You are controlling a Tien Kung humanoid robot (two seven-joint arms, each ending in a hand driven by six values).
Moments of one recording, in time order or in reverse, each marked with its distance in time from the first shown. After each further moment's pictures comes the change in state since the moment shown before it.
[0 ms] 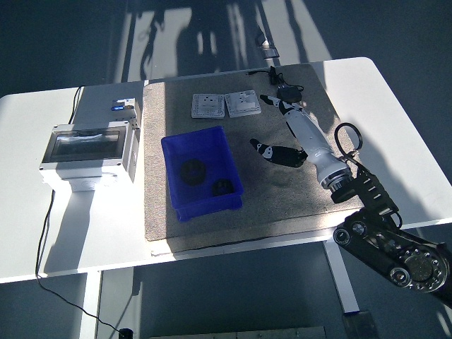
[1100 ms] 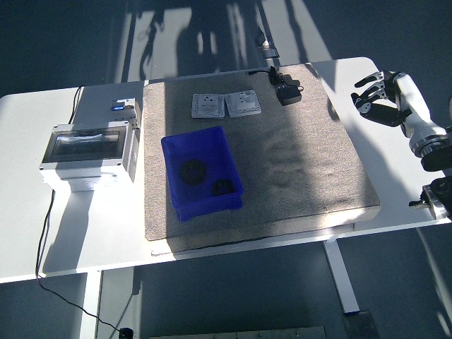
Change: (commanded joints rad) left arm -0.002 0.010 -0.038 0.000 0.055 0.005 -0.008; right arm -0.066 -0.112 0.403 0.042 0.299 0.184 -0.086
